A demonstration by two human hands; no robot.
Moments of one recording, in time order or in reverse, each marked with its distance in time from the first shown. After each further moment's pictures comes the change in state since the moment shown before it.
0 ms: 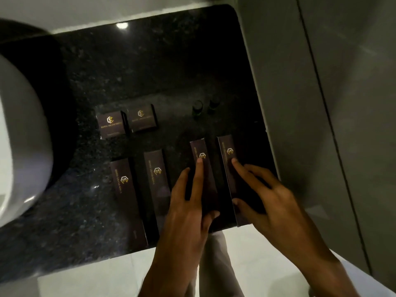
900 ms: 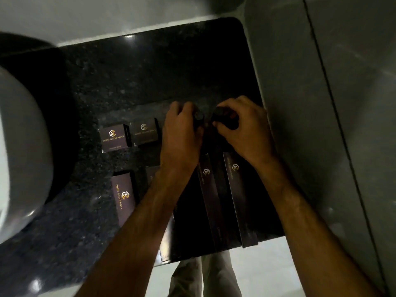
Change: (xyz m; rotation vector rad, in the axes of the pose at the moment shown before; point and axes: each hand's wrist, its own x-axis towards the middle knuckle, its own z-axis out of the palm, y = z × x) left_hand 0.173 0.004 -0.048 0.024 0.382 0.053; right_hand 0.183 -0.032 -0.016 0.102 0.340 -0.066
